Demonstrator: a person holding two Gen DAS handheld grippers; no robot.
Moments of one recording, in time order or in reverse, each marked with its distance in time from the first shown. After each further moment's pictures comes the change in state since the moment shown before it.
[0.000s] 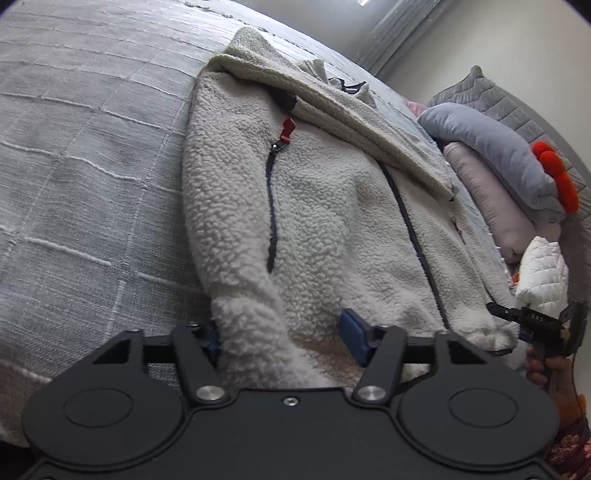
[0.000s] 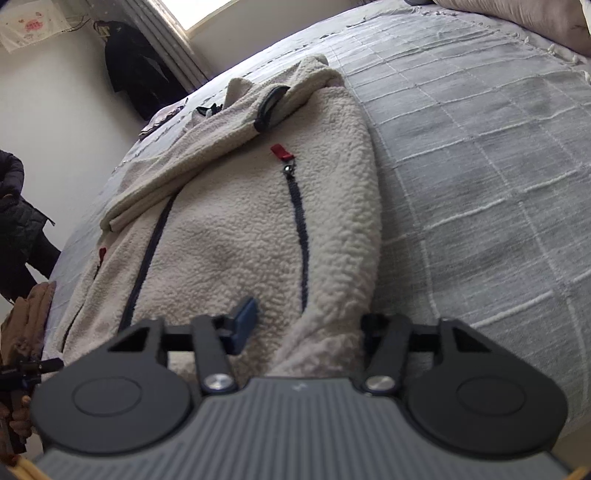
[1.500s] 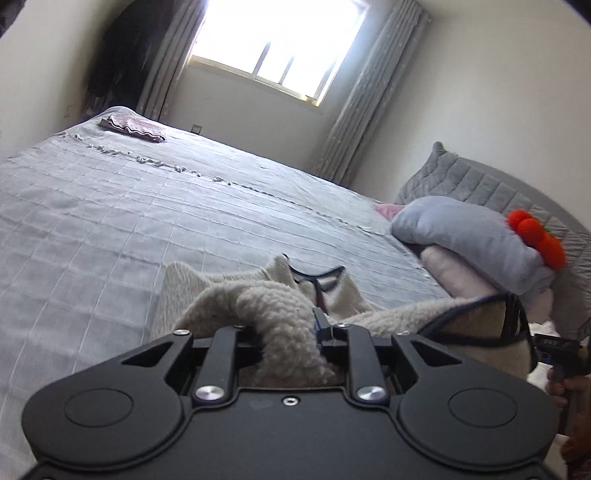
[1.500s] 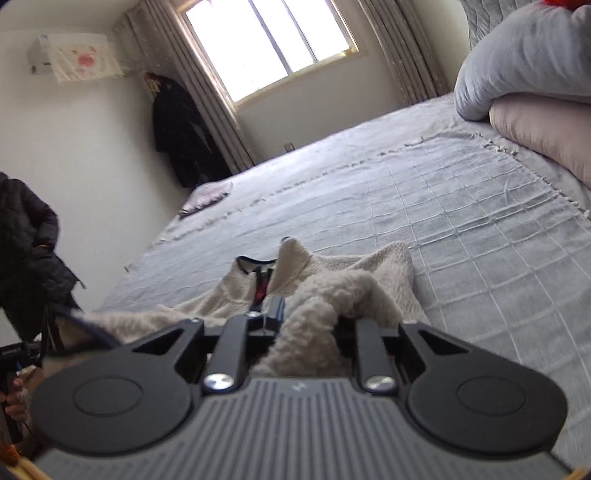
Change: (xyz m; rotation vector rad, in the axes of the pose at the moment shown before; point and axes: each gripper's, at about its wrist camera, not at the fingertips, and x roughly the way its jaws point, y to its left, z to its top) left arm 0.001 -0.045 0.190 0.175 -0.363 -0.030; right arm -0.024 0.075 0.155 -0.126 -0.256 0.058
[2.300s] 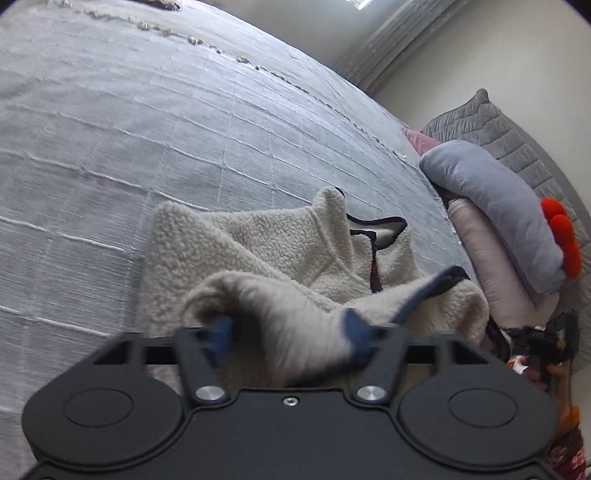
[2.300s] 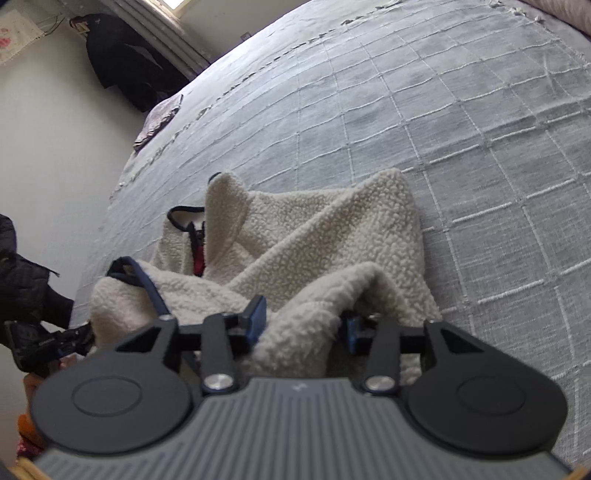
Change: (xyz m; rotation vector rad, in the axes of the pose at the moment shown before) left arm 0.137 0.079 0.039 -0.175 0.373 -0.025; right arm 0.163 -0.077 0.046 0.219 0.413 0.028
